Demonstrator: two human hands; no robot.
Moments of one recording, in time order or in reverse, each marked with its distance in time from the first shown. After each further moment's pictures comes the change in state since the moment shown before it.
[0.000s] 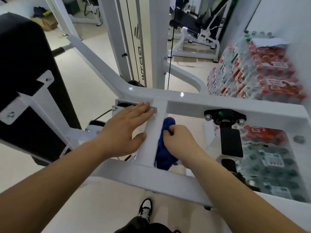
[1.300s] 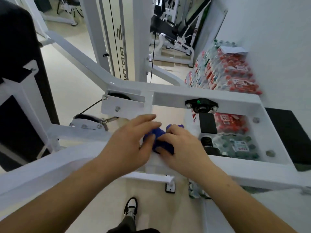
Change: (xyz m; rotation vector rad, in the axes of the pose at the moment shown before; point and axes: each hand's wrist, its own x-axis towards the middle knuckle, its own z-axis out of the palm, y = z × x) left_hand -0.064 0.083 0.002 -0.425 0.216 0.070; right_hand -0.095 0.035 -0.004 -0.554 0.302 -0.625
